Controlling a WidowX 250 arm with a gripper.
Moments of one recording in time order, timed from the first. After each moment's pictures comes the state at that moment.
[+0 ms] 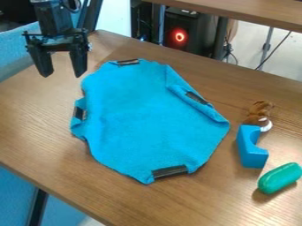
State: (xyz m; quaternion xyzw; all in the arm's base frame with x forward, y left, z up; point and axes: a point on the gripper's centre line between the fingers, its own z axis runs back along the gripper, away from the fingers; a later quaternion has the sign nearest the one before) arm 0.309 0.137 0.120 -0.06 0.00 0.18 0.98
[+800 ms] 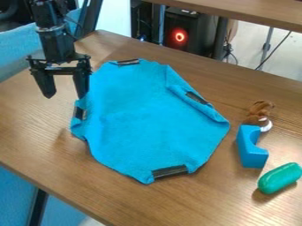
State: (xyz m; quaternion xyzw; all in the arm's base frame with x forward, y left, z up) arm 0.307 0.139 0.081 -0.05 -0.01 0.19 0.98
